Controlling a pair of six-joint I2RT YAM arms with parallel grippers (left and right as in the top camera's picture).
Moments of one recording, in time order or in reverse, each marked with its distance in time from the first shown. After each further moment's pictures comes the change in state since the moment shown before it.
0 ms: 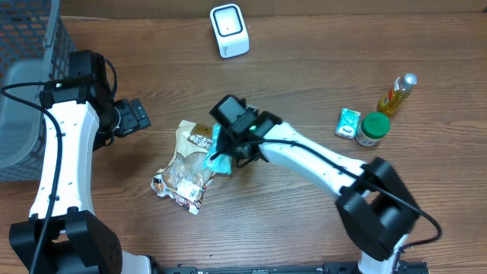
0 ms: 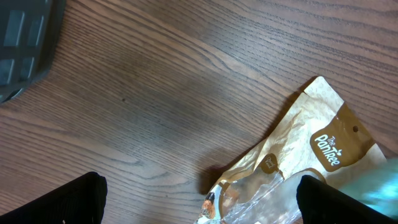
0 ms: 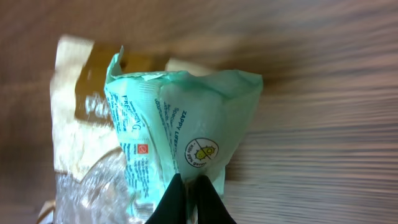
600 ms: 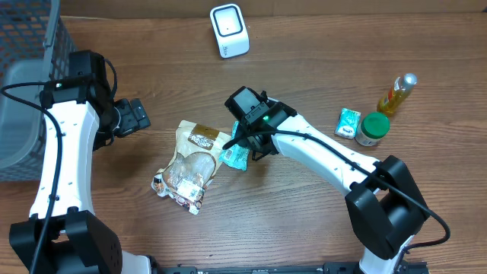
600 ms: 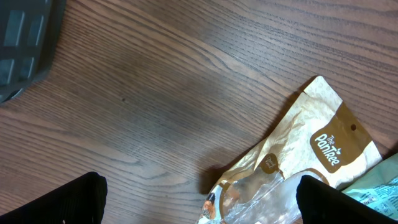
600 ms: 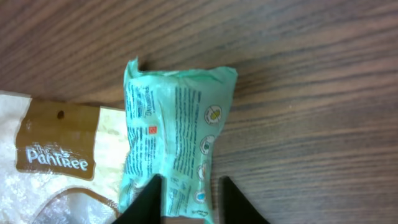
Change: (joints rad) left arm 0.000 0.000 0.000 0.000 0.000 0.000; right arm -0.055 -0.011 0.000 -0.085 0.107 -0.002
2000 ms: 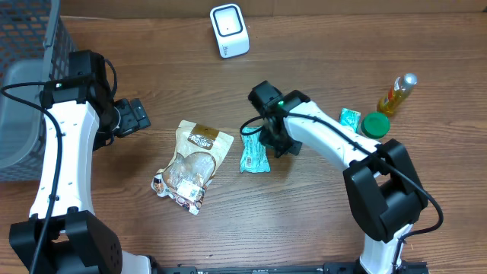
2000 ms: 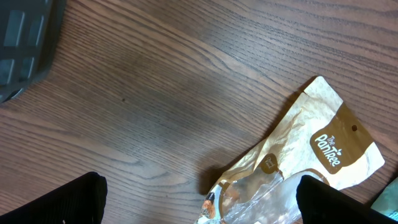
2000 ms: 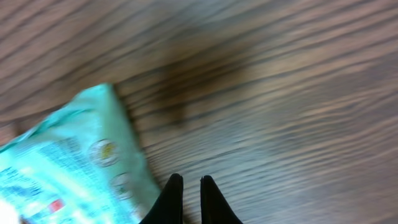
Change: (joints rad) left arm 0.000 0.000 0.000 0.000 0.000 0.000; right arm -0.141 0.071 0.002 -0.186 0.018 -0.021
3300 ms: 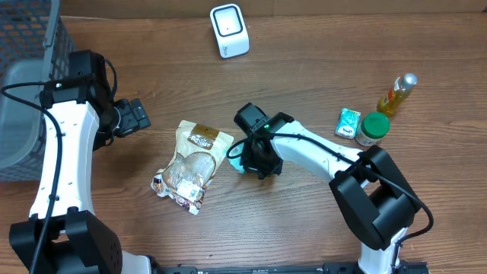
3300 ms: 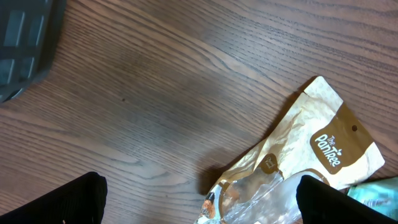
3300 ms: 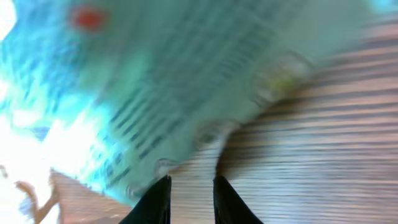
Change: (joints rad) left arm 0.000 0.000 0.000 0.000 0.000 0.000; right arm 0.124 -0.007 -0.132 0.184 -0.285 -0.055
